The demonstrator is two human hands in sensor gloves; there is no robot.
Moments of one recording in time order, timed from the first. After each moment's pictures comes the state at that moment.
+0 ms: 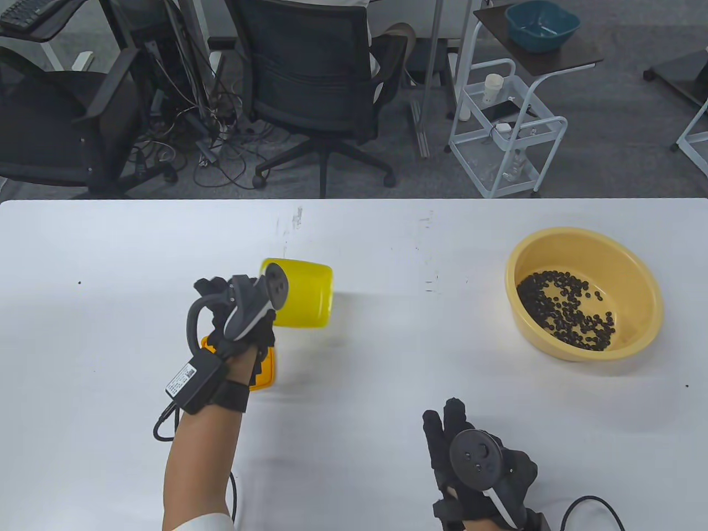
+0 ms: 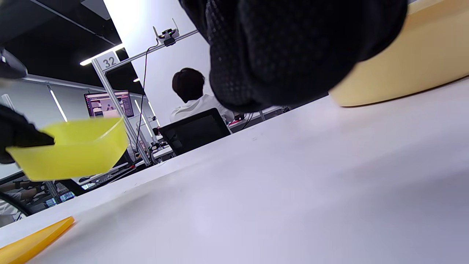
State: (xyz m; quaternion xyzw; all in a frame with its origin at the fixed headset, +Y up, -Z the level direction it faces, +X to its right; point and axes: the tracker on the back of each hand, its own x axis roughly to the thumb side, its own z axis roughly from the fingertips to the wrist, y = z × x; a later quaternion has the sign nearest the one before) left_hand -0.217 -0.670 -0.397 -0.03 0.16 -0.06 0.98; right_hand 0.146 -0.709 -0.173 -0.04 -0.09 0.97 0.22
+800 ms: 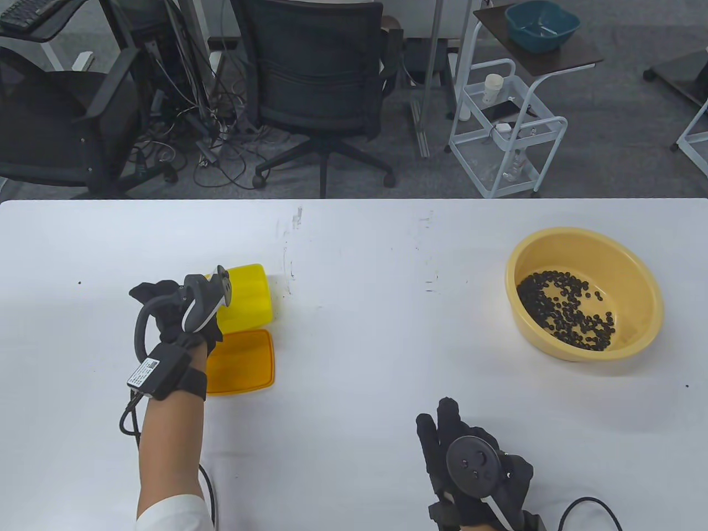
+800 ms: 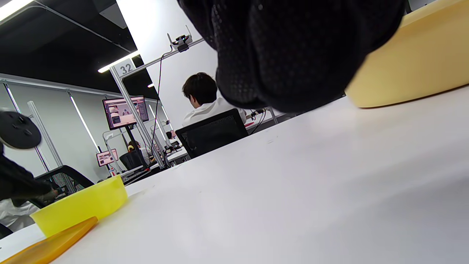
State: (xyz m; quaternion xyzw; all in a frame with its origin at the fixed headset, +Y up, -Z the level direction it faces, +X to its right) left_hand -0.278 -0.686 -0.385 -0.05 0.17 -0.20 0.96; right_hand 0.137 -0.709 -0.168 -0.01 -0.10 0.97 0.22
